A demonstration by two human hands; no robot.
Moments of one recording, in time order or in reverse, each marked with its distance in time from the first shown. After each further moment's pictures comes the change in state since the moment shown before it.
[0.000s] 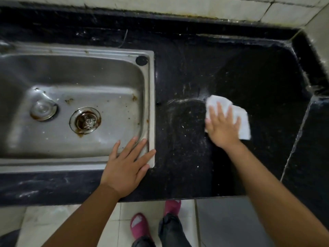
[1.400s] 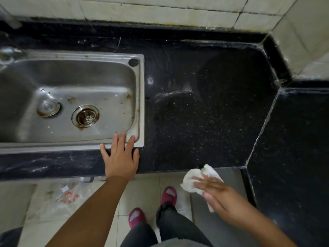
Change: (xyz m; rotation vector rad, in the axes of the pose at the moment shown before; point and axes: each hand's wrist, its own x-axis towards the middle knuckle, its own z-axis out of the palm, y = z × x) left_hand -0.023 0.054 -0.021 -0.148 -0.093 -0.511; right_hand -0.215 0.061 0.012 0.371 -0.127 -0.606
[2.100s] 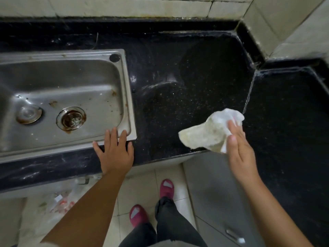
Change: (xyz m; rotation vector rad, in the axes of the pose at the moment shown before) left_hand -0.003 -0.001 -0.001 -0.078 0.019 0.012; right_hand 0.002 -0.019 -0.020 0.360 0.777 0.377
